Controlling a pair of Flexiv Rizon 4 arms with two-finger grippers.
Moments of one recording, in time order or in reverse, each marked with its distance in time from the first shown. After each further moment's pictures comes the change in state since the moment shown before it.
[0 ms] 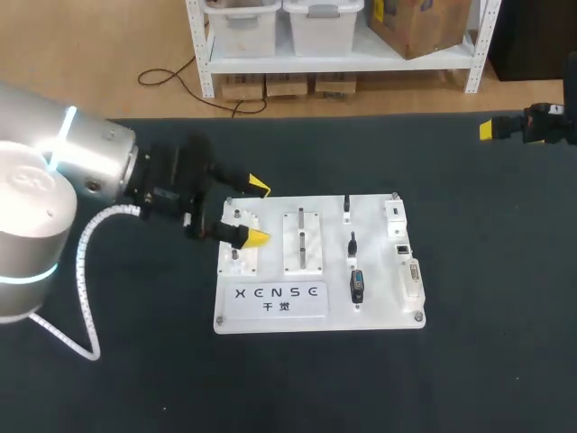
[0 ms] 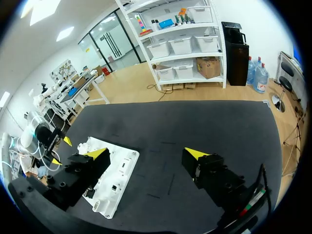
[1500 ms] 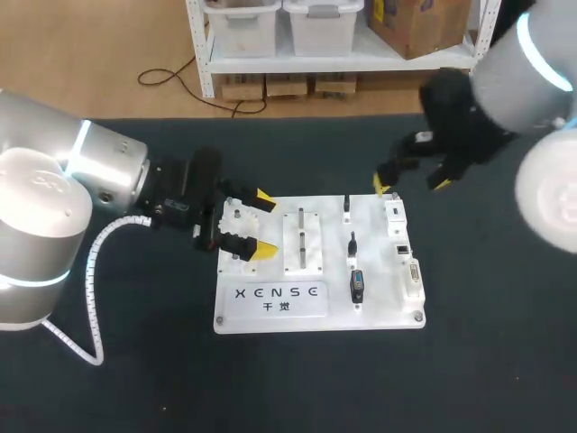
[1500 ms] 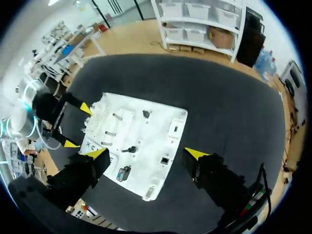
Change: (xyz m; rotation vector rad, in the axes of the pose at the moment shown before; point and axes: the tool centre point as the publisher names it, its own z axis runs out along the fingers) left arm 0.011 -0.005 0.015 0.030 0.006 -0.038; right arm 0.076 0.149 0.048 0.110 0.435 -0.055
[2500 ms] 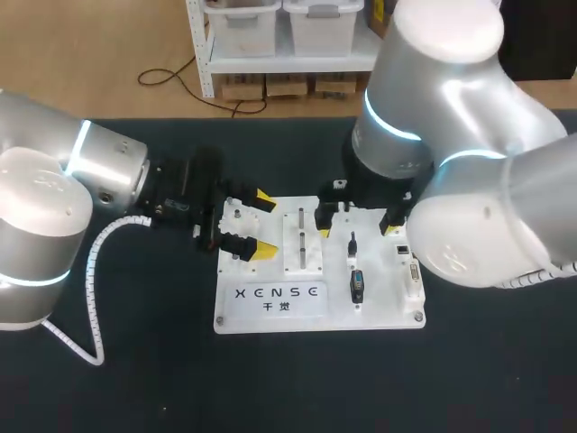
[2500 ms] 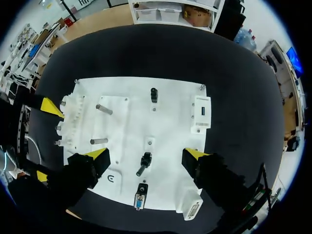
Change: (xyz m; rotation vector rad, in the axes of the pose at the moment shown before) left arm 0.000 0.000 0.000 0.000 0.000 0.000; right arm 0.014 0.031 0.095 0.191 0.112 0.168
